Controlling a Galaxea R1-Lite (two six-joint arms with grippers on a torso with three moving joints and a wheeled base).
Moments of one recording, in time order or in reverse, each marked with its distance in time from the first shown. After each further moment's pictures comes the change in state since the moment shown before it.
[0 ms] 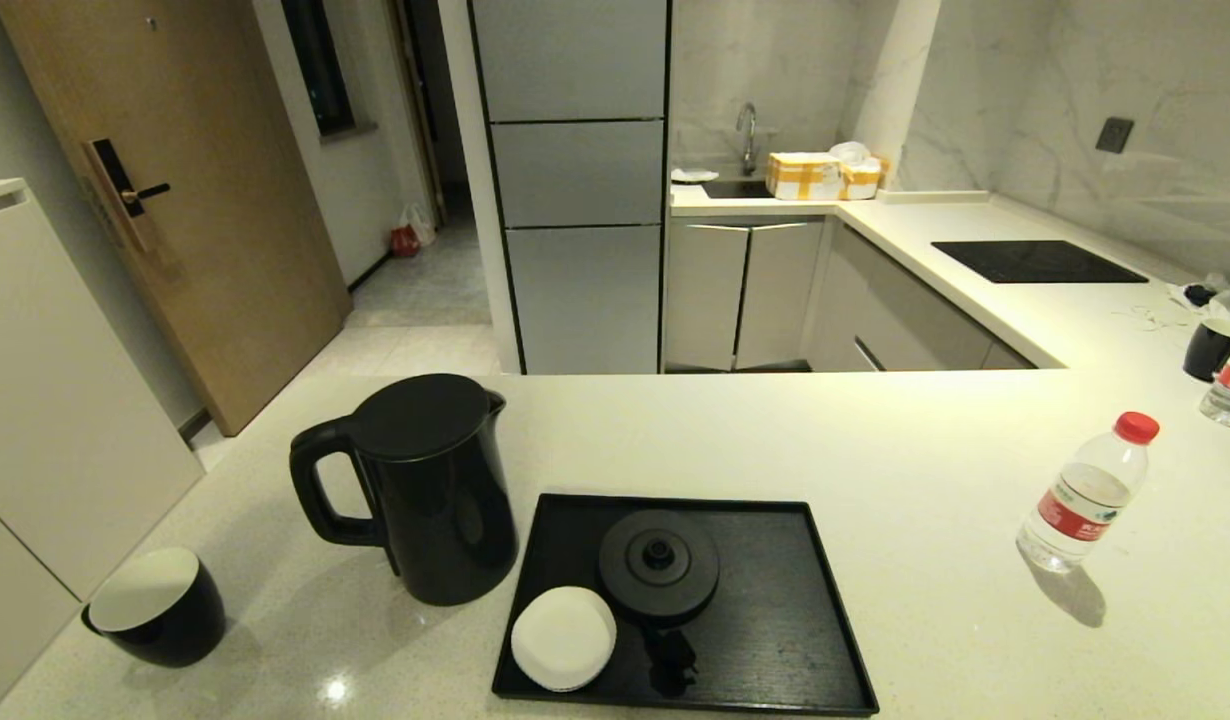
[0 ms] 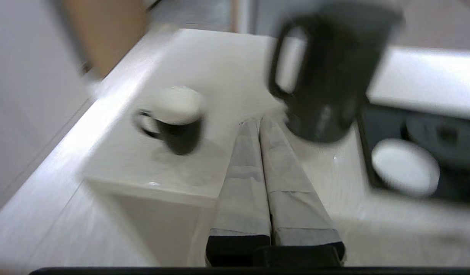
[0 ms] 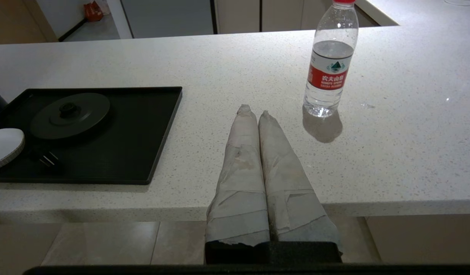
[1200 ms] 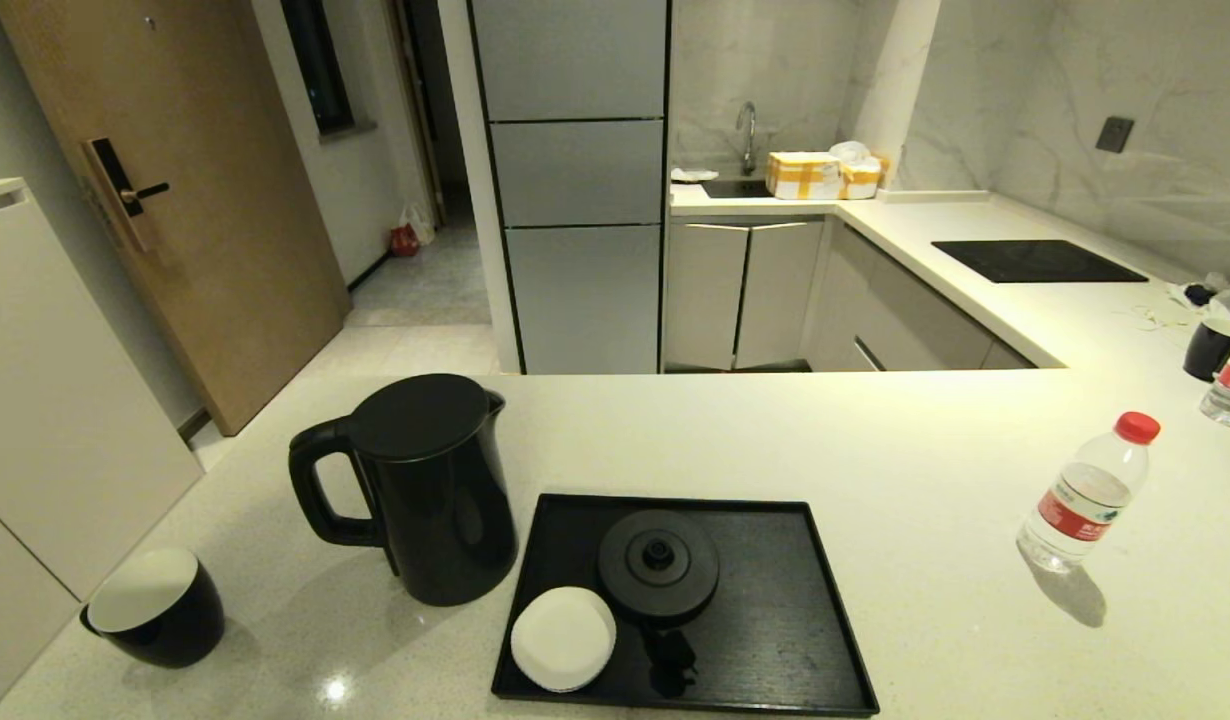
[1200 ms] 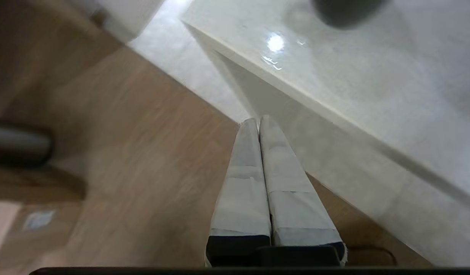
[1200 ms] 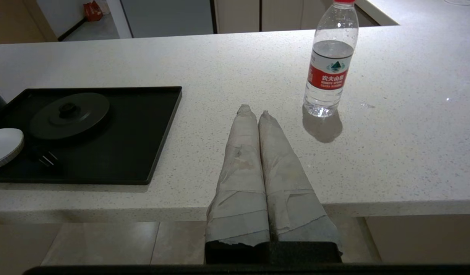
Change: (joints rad) left arm 0.223 0.868 0.342 -0.584 0.328 -0.041; right arm -0.001 0.000 0.000 0.000 0.000 0.000
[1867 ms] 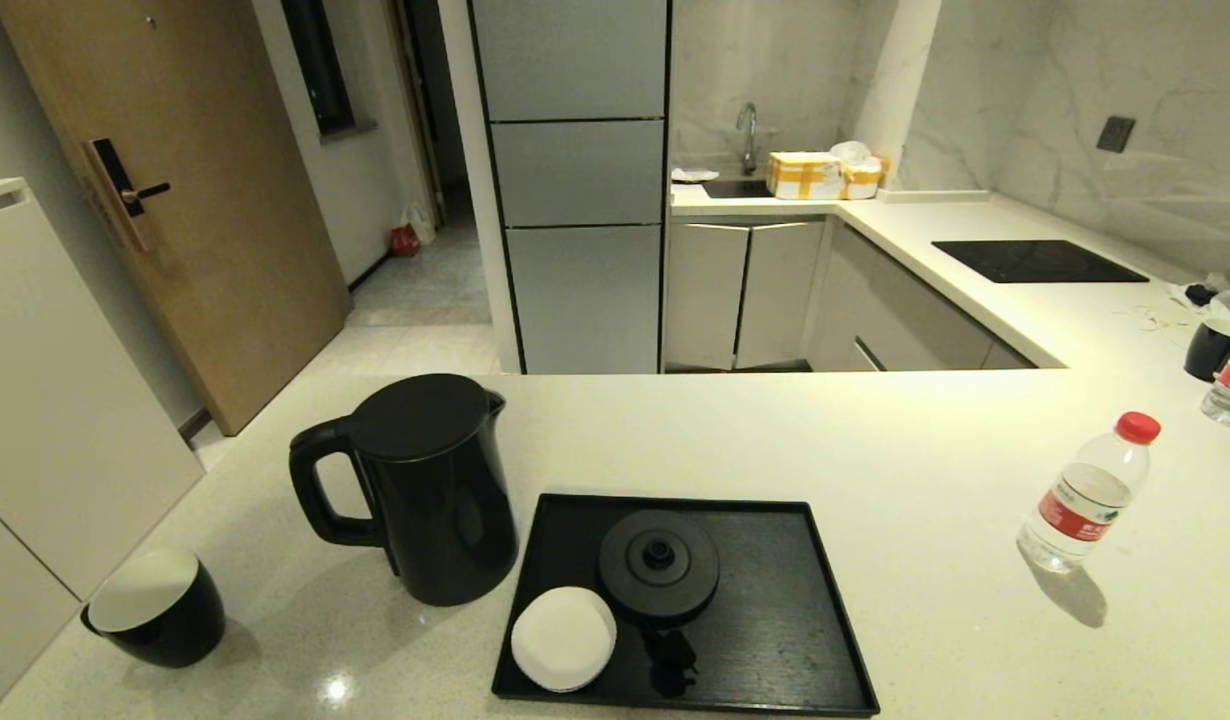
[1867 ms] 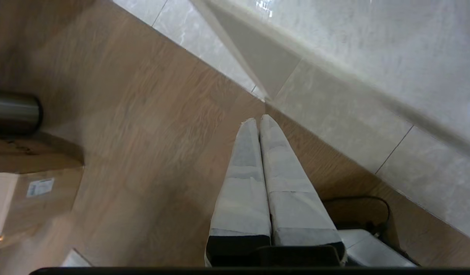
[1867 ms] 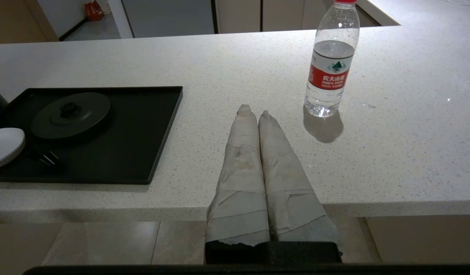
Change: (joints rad) left arm 0.085 0.117 -0.040 0.087 -0.112 0.018; right arm 0.001 0.000 0.000 0.000 0.000 0.000
